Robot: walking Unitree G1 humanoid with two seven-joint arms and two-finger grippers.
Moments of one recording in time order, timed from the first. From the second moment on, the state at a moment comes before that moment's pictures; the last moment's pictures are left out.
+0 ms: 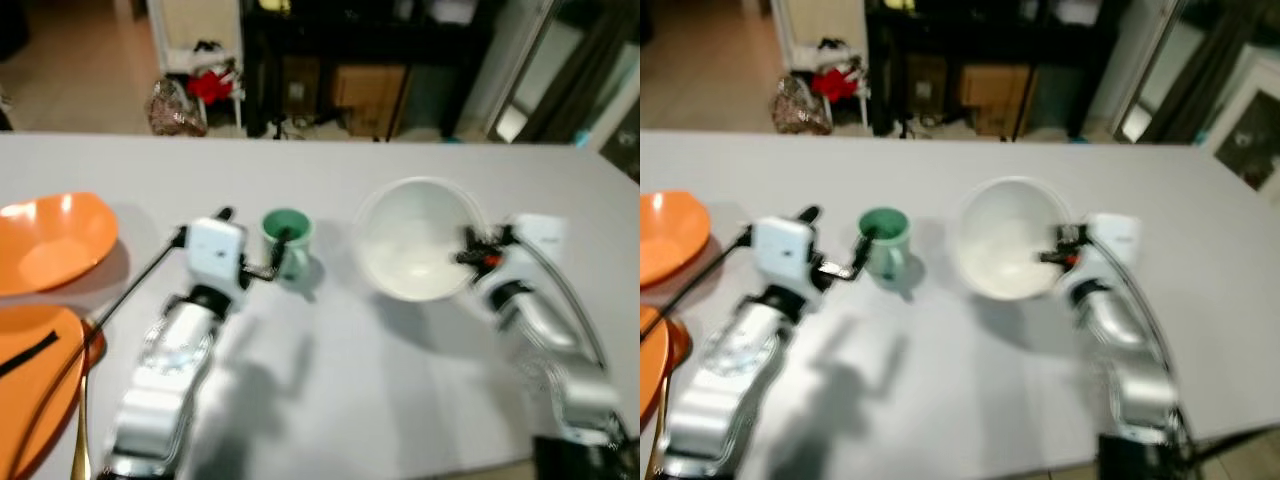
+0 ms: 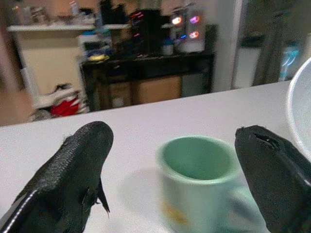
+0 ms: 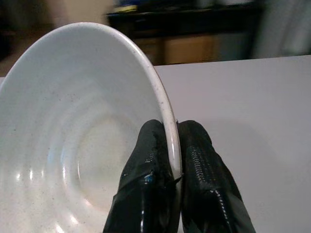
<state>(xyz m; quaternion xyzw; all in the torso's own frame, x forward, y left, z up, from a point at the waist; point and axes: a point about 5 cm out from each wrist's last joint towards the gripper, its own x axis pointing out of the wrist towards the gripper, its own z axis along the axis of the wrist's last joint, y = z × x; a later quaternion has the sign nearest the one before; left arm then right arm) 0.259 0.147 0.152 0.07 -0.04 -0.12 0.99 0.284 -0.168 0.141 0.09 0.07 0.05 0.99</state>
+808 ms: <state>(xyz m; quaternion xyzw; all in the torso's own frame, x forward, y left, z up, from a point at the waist) 0.238 0.144 0.155 0.08 0.01 -0.35 0.93 0.362 -0.176 0.127 0.24 0.20 0.03 0.95</state>
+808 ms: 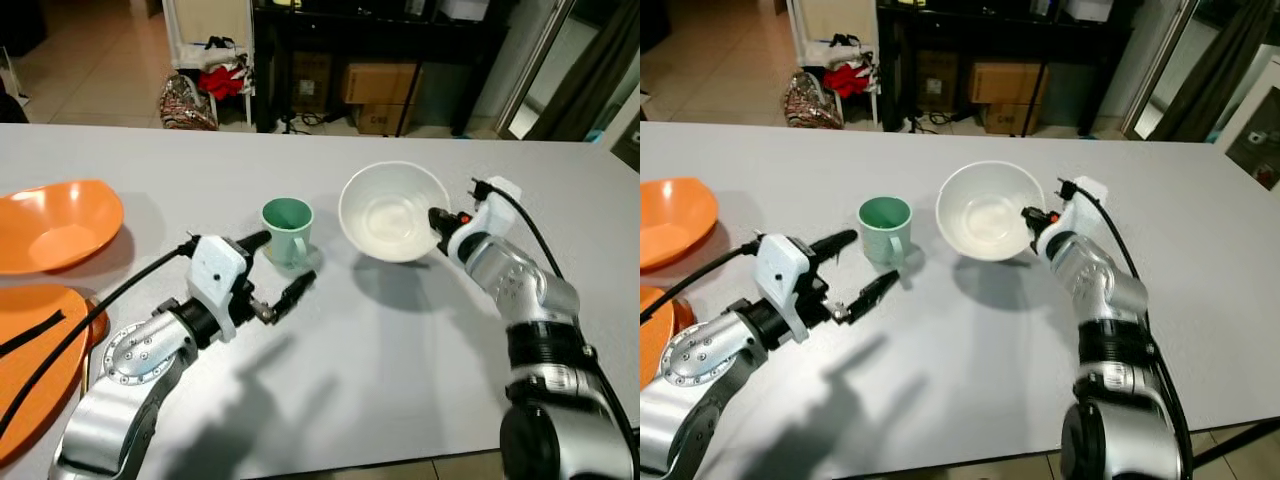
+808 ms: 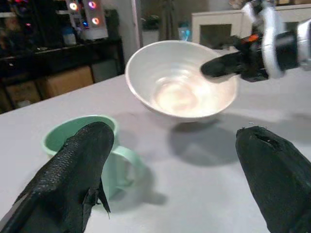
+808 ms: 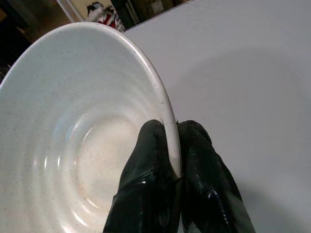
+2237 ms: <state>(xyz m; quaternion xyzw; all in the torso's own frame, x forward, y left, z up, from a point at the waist) 0.229 0.143 0.151 0.09 0.05 -0.40 0.91 0.370 -0.169 0.098 0.37 0.29 0.01 0.88</state>
